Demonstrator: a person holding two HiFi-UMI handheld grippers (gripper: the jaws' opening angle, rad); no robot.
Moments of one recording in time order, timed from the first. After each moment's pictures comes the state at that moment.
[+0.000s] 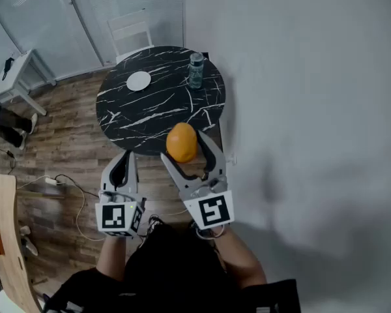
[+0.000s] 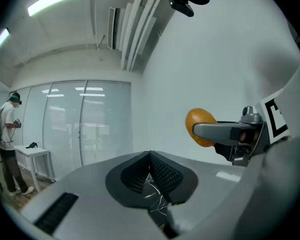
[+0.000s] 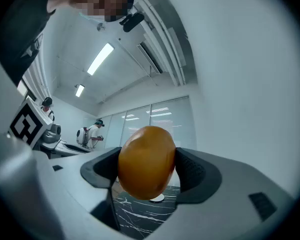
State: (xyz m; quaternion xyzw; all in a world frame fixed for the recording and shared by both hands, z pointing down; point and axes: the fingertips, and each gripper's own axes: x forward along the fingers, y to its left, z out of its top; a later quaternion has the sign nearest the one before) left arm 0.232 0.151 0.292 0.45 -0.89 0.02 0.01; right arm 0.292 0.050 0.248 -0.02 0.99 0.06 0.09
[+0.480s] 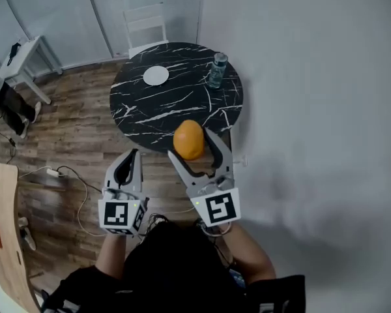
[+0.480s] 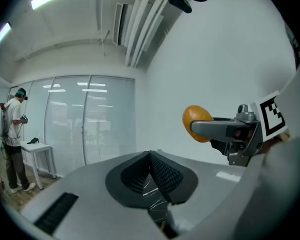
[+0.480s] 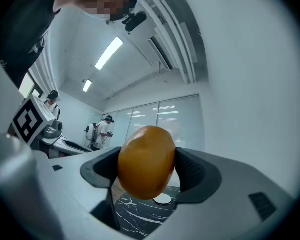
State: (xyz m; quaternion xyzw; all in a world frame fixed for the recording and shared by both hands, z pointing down) left arm 0.180 0.214 0.310 0.45 -0.89 0.02 0.03; right arm 0.233 0.109 0.257 0.00 0.99 0.08 0.08
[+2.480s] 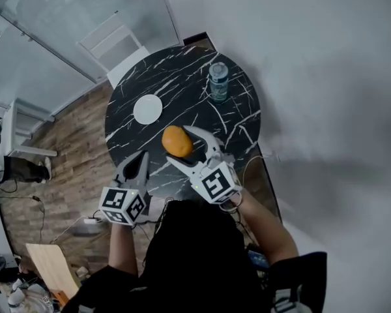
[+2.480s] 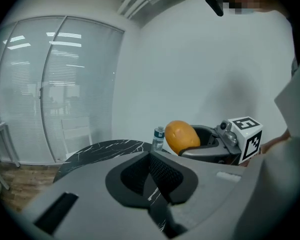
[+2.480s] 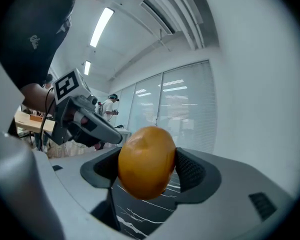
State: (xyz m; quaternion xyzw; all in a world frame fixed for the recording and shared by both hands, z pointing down) left arm -0.077 0.025 0.414 0.61 -0.76 0.06 0.21; right arm -0.033 -0.037 0.412 0.05 0.99 0.09 -0.06
